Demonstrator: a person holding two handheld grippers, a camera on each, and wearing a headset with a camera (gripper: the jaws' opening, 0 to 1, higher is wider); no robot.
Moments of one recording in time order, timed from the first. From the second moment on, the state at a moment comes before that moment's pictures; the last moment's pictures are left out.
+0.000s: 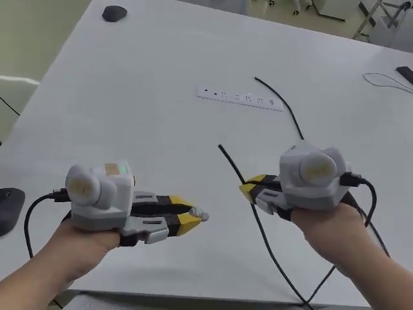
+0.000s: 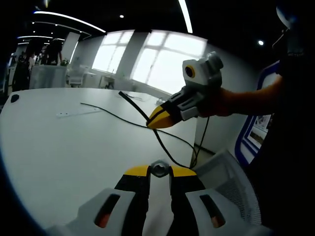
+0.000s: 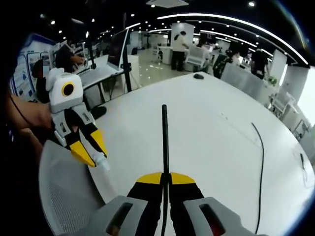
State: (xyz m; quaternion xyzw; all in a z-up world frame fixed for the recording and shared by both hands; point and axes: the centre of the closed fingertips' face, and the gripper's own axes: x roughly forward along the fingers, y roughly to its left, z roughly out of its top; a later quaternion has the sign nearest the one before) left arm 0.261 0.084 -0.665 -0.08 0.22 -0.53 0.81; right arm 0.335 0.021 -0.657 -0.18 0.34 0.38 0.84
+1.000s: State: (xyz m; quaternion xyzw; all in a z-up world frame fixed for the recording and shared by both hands) left arm 0.277 0.114 -0.725 -0.10 0.25 -0.48 0.83; right arm 0.406 0.108 -0.713 -0.24 0.33 0.46 0.79
